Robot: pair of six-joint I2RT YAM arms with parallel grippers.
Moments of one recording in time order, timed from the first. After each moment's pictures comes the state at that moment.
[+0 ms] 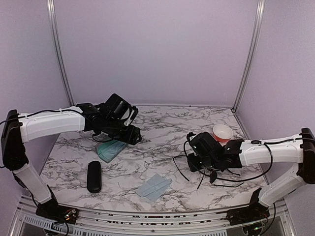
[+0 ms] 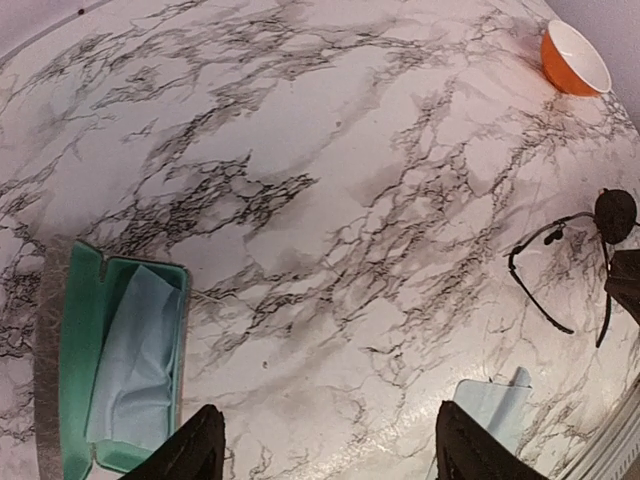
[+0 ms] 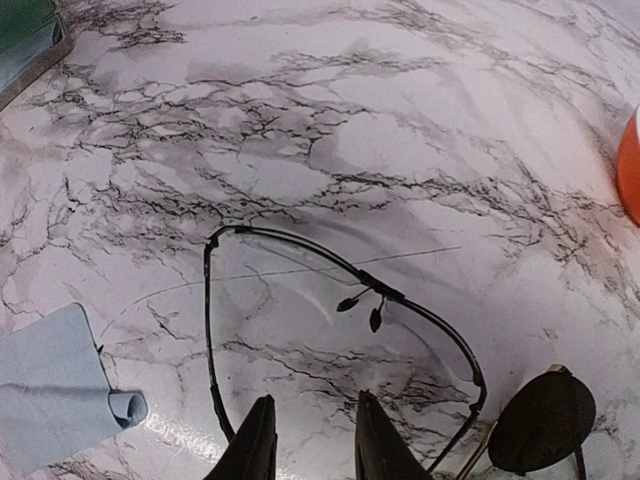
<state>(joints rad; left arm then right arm) -0.78 1.64 1.31 -0.58 -0.03 -0.34 0.96 1.39 0.77 -0.33 0.37 0.48</state>
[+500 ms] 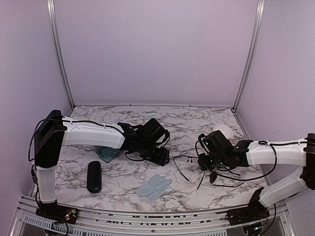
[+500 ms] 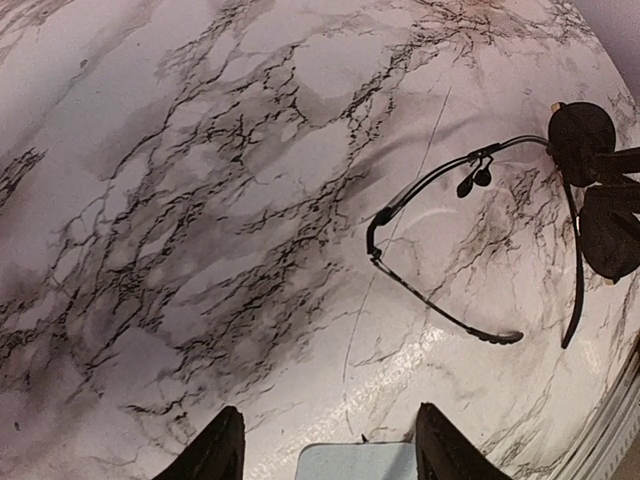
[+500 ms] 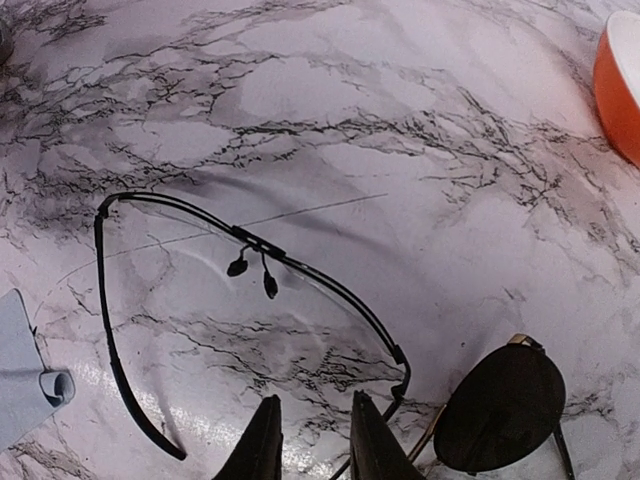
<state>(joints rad) -1.01 2.00 1.46 -0.43 0.01 -0.47 0.79 1.29 0.67 -0.34 0.27 0.44</state>
